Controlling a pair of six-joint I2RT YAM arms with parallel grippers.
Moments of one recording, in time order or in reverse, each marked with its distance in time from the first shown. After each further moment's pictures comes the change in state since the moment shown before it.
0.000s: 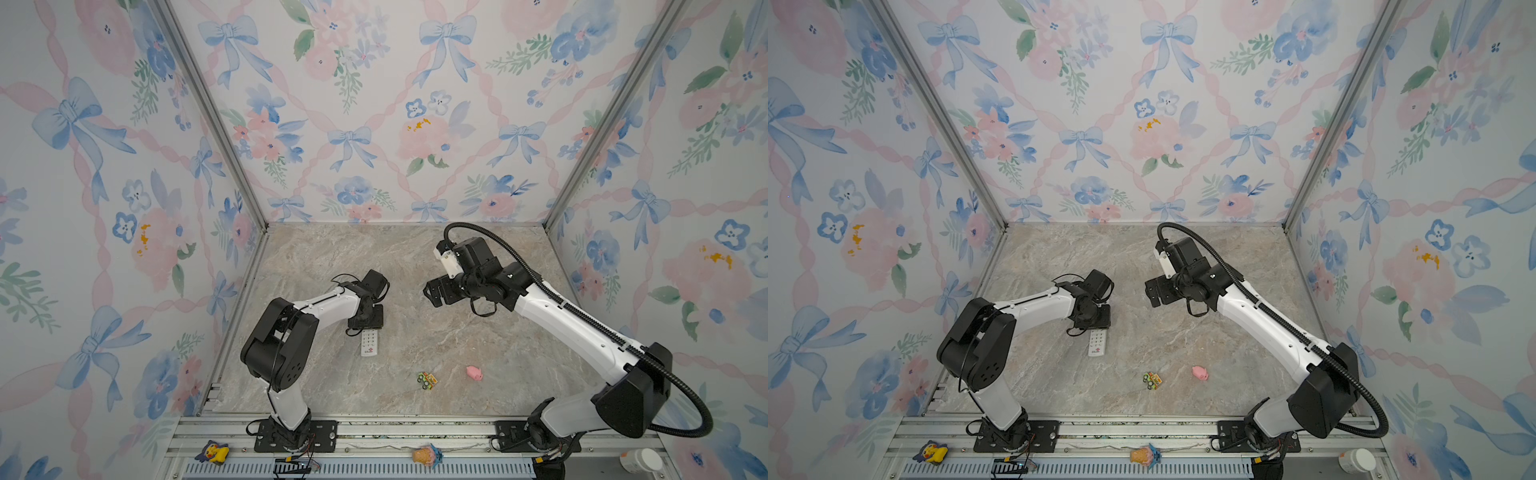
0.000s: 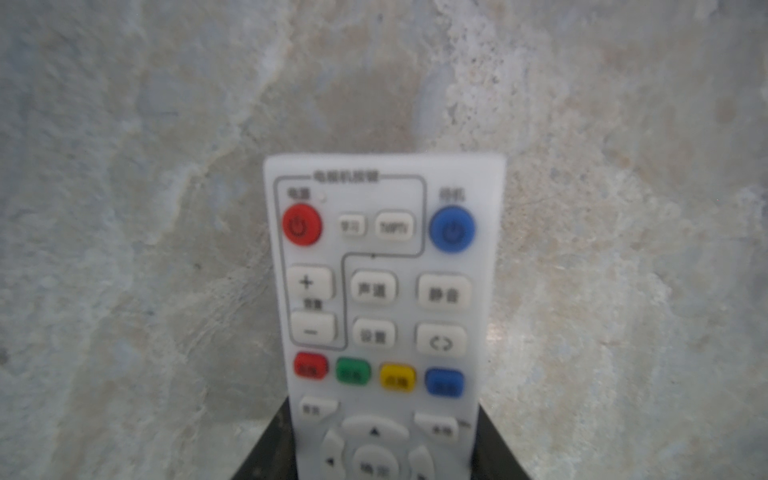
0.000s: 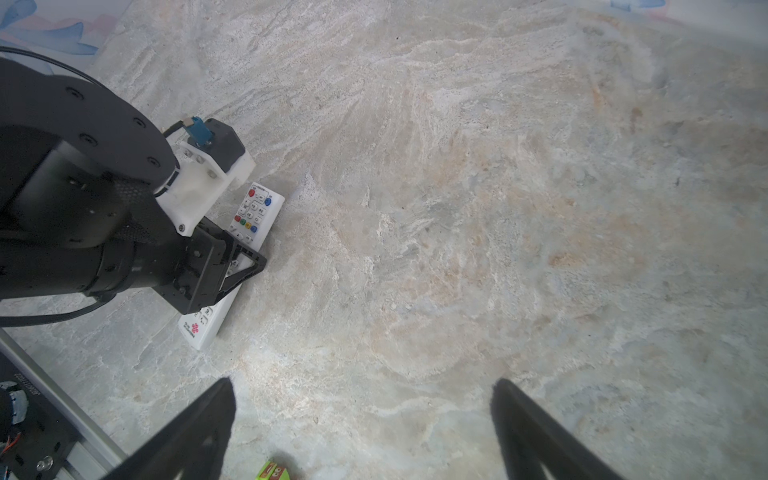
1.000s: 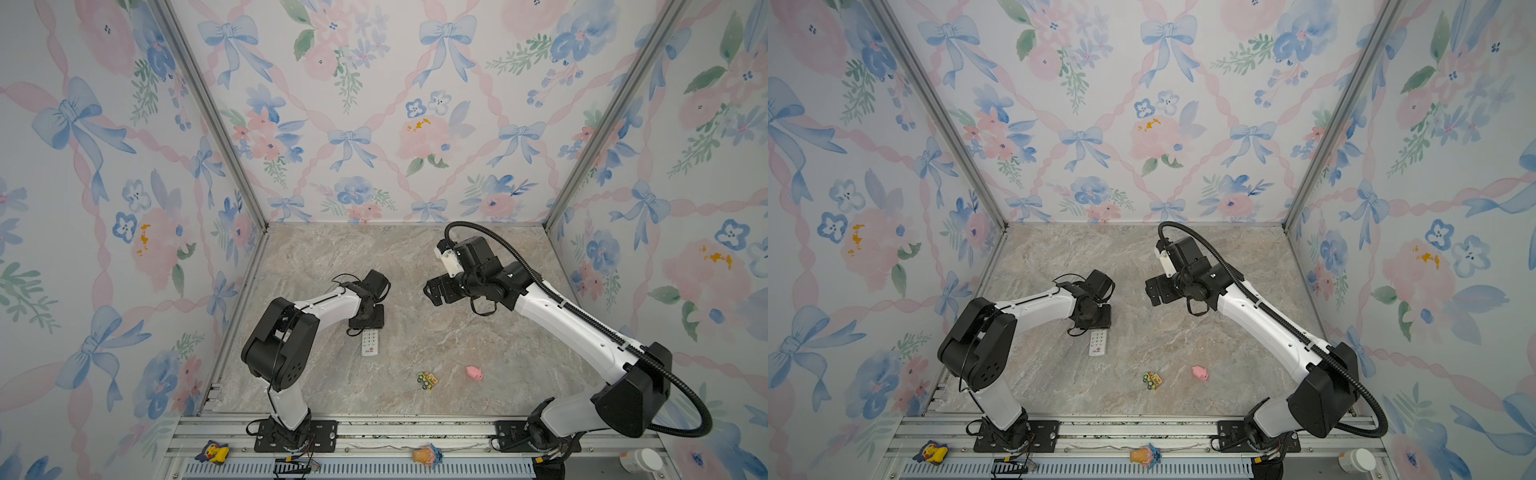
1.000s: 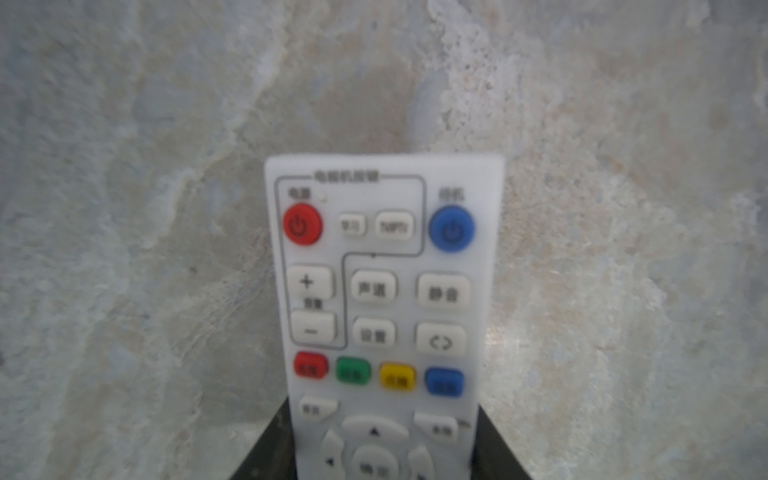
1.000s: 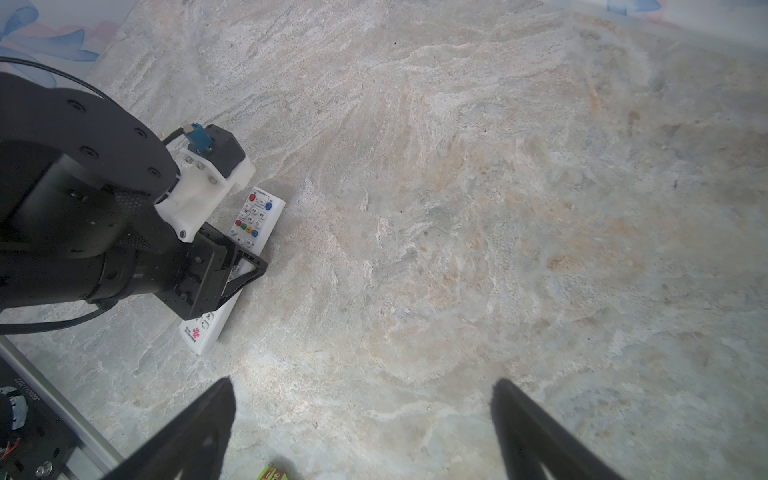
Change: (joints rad) left arm -0.007 0.002 0.001 0.009 -0.006 -0.011; right arm -0.007 0.002 -0.001 0.011 -0.002 0.000
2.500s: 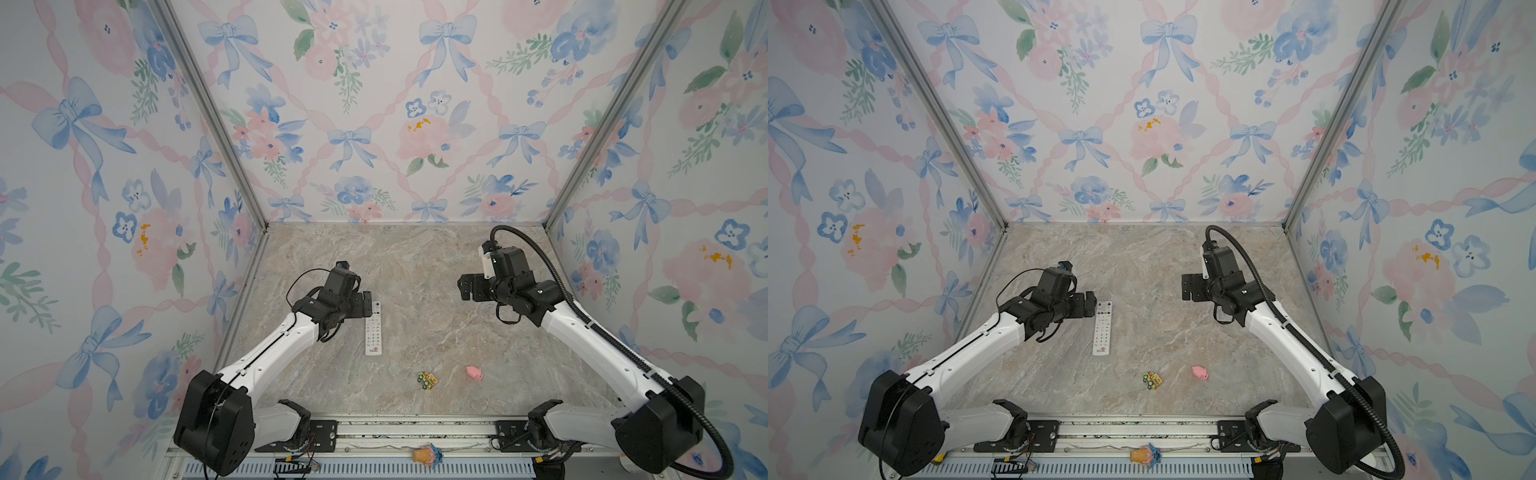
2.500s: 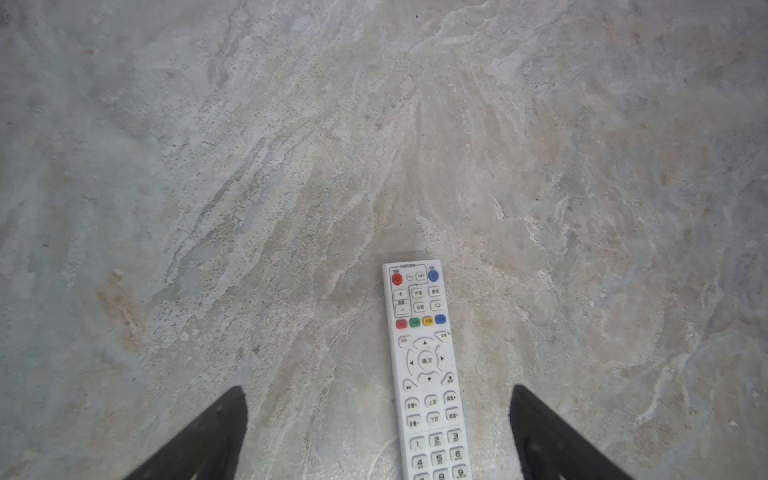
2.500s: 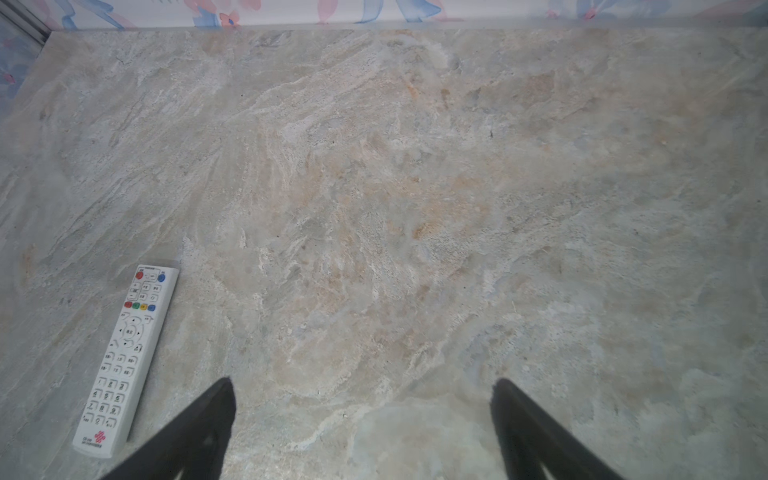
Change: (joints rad) left arm 0.126 -0.537 -0.209 0.113 -0.087 0.154; right arm -0.207 -0.216 -0.300 0.172 0.136 0.112
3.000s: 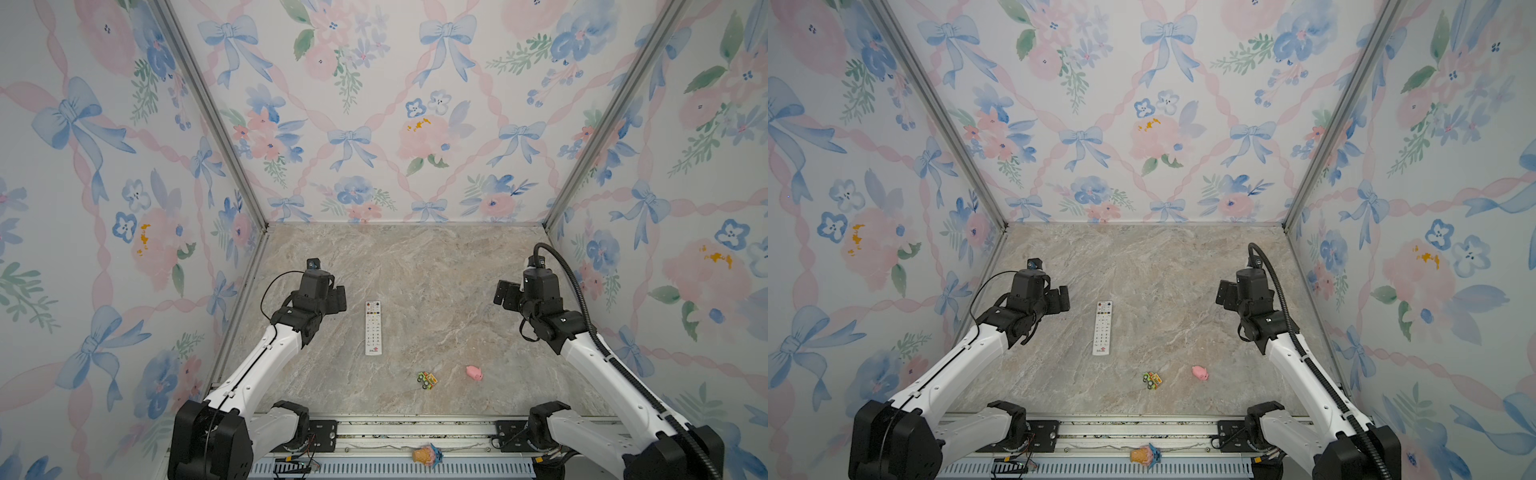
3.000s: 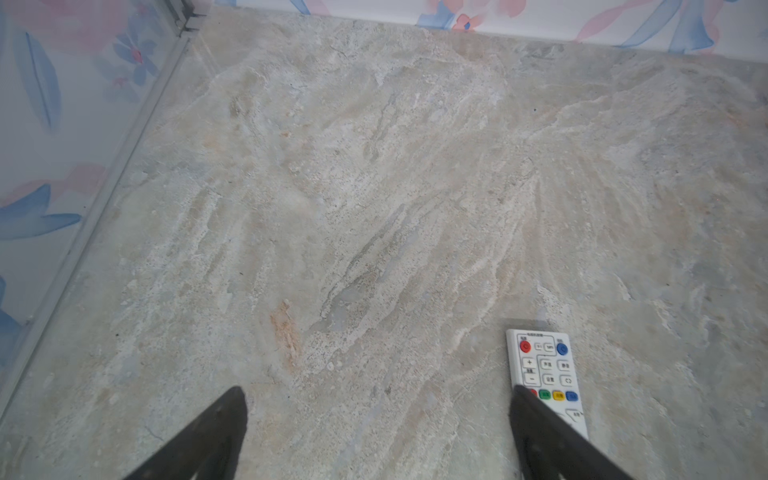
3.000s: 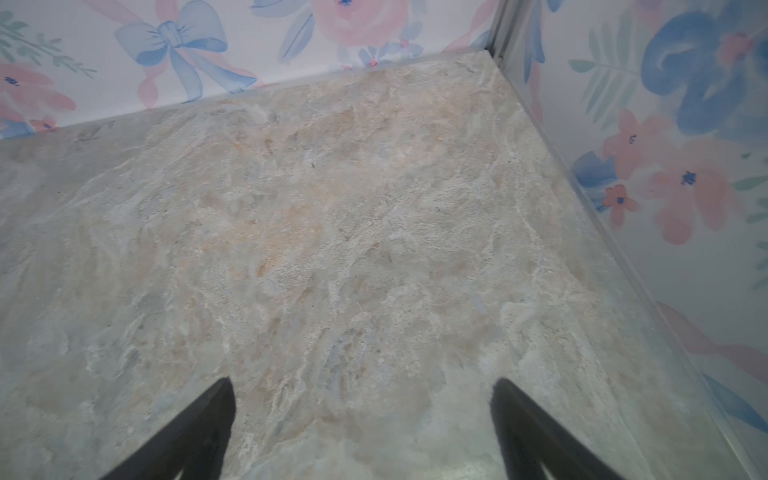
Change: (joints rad) left arm 0.158 -0.094 -0.082 0.110 -0.167 0.140; right arm -0.220 -0.223 -0.314 0.194 0.241 0.024
